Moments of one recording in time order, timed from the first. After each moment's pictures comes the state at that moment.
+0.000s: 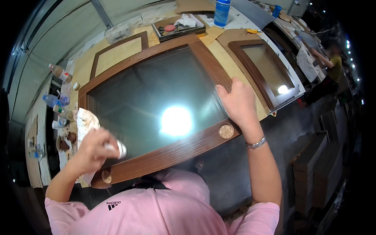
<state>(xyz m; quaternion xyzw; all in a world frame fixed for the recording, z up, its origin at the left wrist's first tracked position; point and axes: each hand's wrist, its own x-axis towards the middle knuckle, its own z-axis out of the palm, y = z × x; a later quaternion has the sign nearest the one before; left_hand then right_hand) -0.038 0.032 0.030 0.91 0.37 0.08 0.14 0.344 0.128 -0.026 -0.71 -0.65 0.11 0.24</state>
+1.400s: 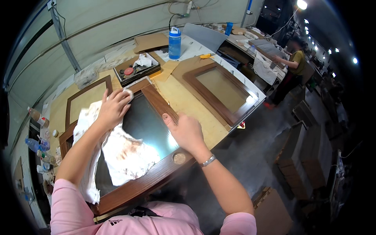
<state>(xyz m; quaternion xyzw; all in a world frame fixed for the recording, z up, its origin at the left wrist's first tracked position) 0.079 0.259 -0.032 0.90 0.38 0.19 -0.11 0.351 0.129 -0.025 -0.69 -0.63 0.16 0.31</state>
